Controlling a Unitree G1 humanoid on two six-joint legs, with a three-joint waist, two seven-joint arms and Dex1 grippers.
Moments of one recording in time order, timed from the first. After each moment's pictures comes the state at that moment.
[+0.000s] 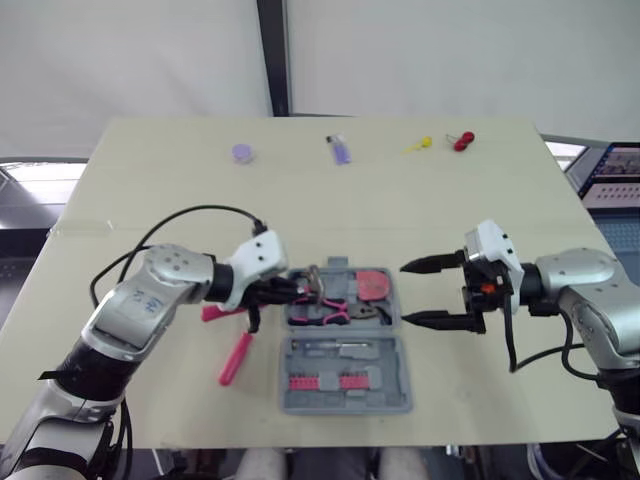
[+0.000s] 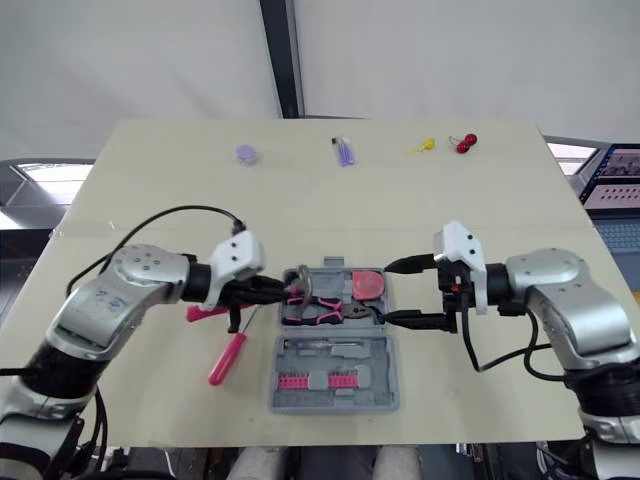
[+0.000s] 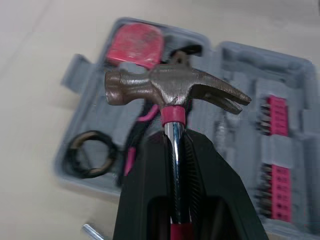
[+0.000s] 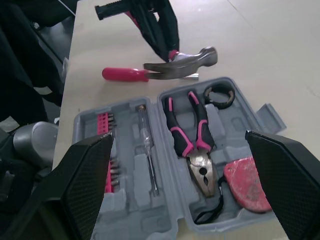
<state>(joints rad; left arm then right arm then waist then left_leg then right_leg) -0.59 0.74 -0.34 -0.35 -0.28 0.83 -0.96 -0.37 -0.89 0.01 -0.20 0.54 0.49 1.29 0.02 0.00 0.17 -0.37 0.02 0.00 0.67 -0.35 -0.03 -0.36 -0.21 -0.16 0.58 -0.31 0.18</state>
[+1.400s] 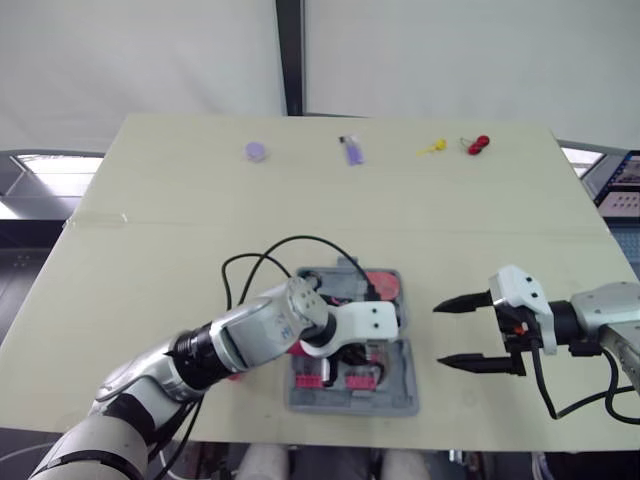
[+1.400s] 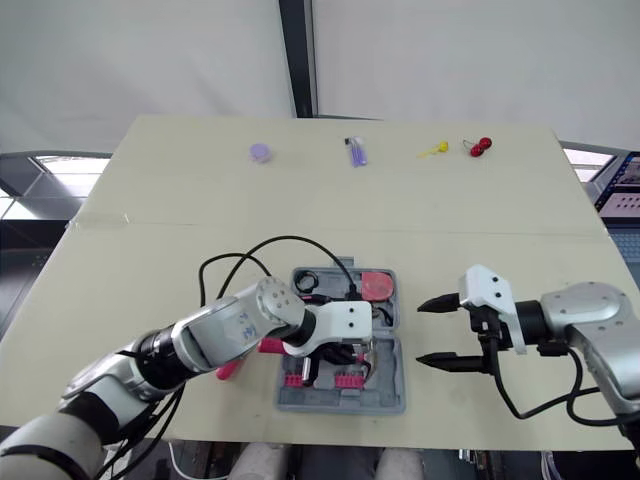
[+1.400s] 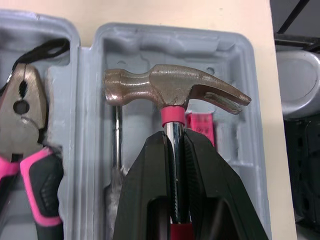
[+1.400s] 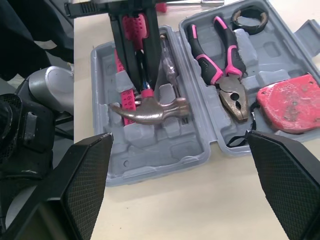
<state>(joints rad) -0.84 0.43 -0.84 -0.37 -0.18 1.18 -0.79 -0.13 -1.06 -0.09 -0.28 0.53 0.44 1.32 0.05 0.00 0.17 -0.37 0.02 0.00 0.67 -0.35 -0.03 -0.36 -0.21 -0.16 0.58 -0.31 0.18</state>
